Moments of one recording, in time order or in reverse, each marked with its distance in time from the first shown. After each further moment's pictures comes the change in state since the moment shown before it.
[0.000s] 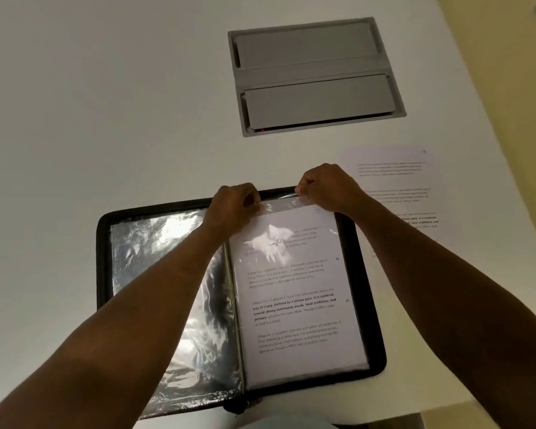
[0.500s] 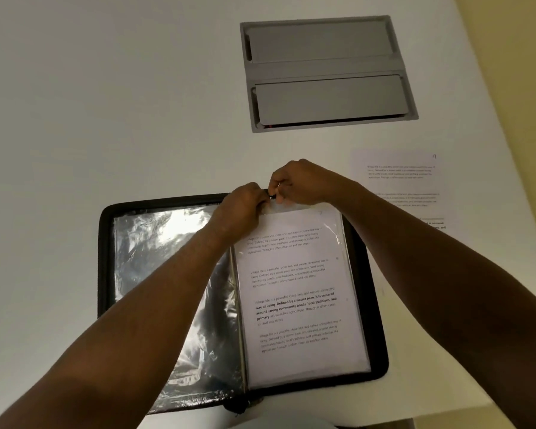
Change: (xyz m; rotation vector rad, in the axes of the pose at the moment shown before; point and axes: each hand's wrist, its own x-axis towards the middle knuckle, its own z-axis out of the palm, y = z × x) left_hand -0.002 -0.009 0.004 0.195 -0.036 0.244; right_hand 0.022 -0.056 0.015 -0.207 -0.275 -0.232
